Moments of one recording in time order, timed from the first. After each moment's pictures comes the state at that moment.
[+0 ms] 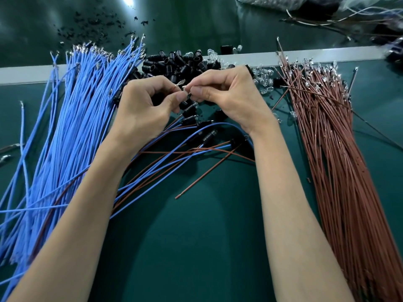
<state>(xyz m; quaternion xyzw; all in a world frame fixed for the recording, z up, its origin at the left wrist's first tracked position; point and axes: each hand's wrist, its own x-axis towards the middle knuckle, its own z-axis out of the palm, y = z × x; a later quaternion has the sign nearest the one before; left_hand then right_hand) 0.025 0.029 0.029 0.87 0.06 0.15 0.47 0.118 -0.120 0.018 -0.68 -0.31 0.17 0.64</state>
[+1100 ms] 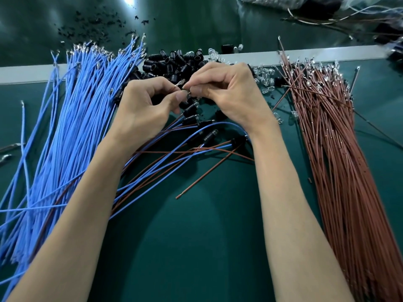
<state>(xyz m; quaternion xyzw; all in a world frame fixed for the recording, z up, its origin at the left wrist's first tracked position) 0.023 0.030 0.029 0.85 0.07 0.14 0.50 0.119 -0.116 0.020 -0.71 -0.36 0.11 0.59</state>
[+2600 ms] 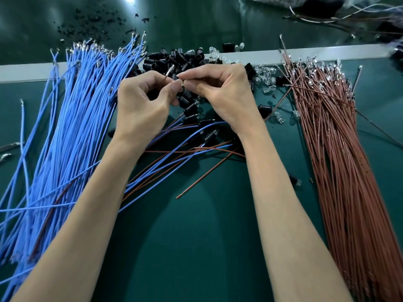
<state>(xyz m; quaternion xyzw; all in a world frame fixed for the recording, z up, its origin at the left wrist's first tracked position) 0.026 0.026 0.023 0.82 0.12 0.22 0.51 0.113 -0.102 0.012 -0.70 -0.28 0.08 0.65</state>
